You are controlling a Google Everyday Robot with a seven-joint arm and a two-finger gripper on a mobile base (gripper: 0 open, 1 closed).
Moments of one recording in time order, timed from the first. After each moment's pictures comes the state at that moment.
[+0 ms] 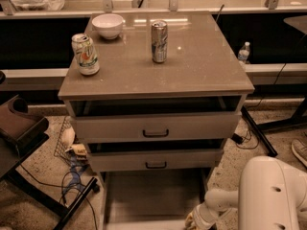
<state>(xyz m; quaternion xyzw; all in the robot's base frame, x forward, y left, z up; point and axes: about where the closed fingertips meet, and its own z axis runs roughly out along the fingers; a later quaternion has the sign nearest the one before) 0.397 -0.175 0.148 -0.78 0.59 0.18 0.12</state>
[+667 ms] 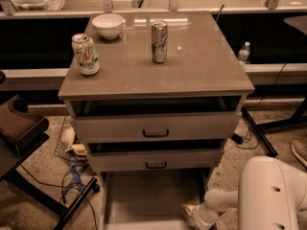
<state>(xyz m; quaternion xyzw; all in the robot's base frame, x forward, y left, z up) 0.396 -0.174 0.147 -0.78 0.59 0.18 0.12</state>
